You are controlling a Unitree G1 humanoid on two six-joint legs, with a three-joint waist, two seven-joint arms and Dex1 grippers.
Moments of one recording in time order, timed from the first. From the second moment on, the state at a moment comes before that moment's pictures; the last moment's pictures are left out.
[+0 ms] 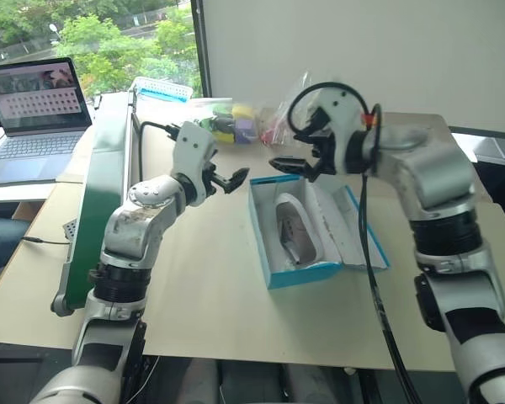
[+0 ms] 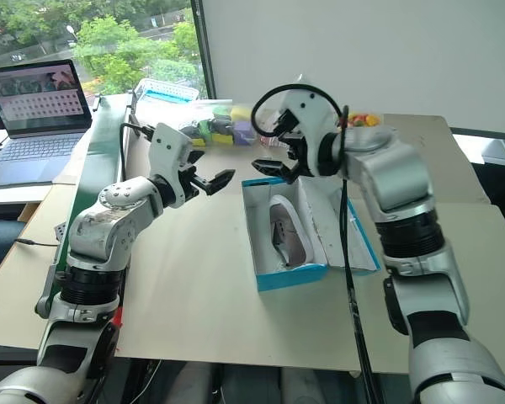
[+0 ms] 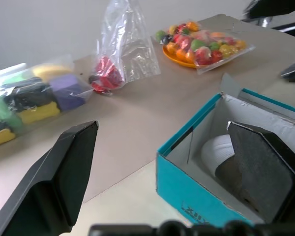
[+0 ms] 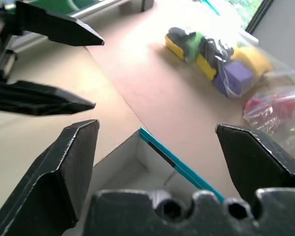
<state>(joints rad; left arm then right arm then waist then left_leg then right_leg) -0.70 0.38 0.00 -0.10 -0.25 0.77 -0.37 -1.02 -0.59 0.16 0.00 0.29 0.92 0.79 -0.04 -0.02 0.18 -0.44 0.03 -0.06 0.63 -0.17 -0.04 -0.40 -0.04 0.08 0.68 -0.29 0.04</state>
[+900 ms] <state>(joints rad) -0.49 0.33 0.25 -0.20 -0.16 0.83 -0.08 -0.87 -0.41 0.24 0.09 0.30 0.57 0.94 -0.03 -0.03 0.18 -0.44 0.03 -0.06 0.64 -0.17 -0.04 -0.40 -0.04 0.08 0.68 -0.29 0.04</state>
